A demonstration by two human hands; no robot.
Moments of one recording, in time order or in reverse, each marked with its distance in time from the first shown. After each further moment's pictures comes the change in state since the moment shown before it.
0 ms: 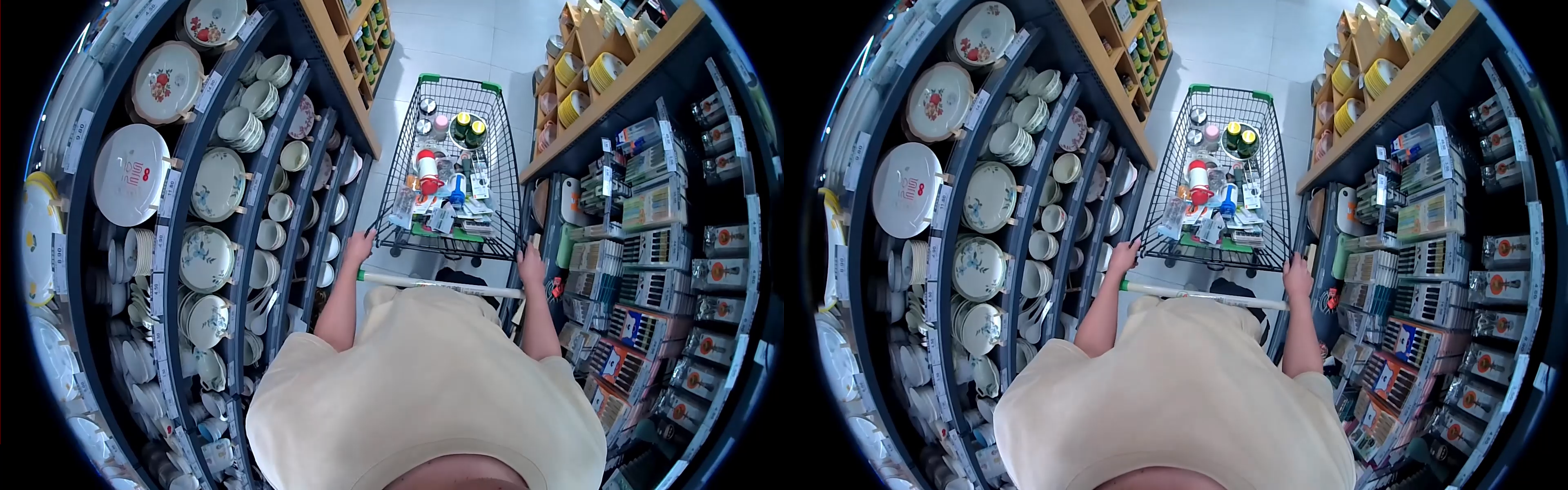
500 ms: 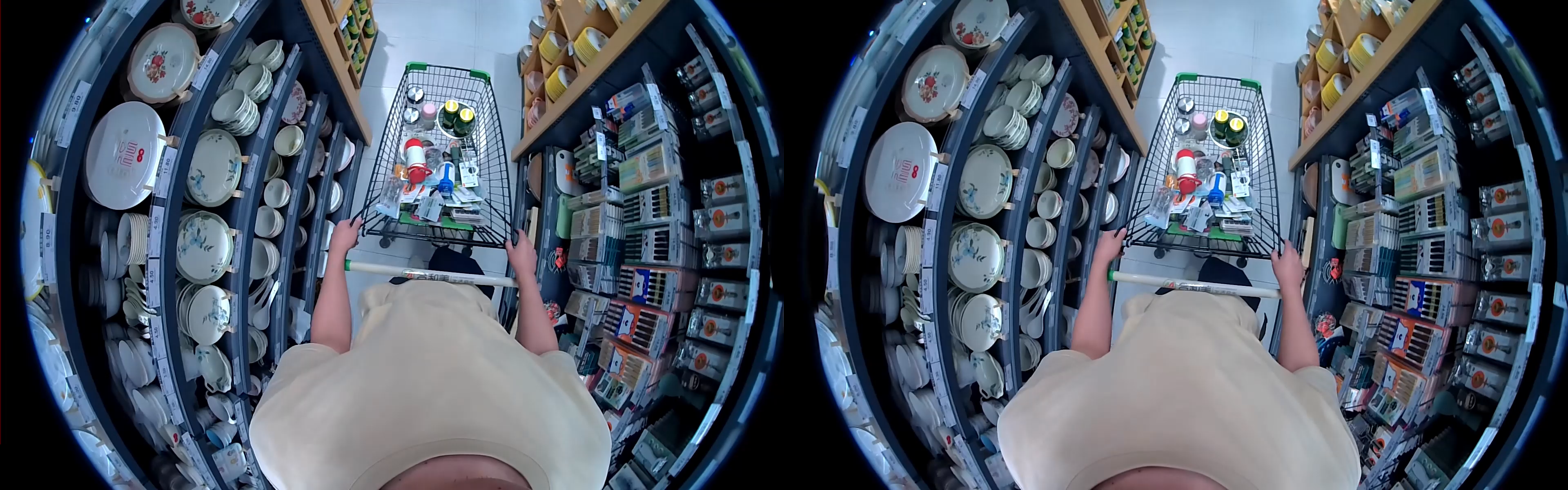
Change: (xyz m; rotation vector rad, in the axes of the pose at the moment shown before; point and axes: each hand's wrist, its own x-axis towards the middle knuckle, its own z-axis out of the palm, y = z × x) left_hand -0.021 -0.048 -0.039 0.019 -0.008 0.094; right_hand -0.084 -0.031 0.015 0.124 0.012 0.064
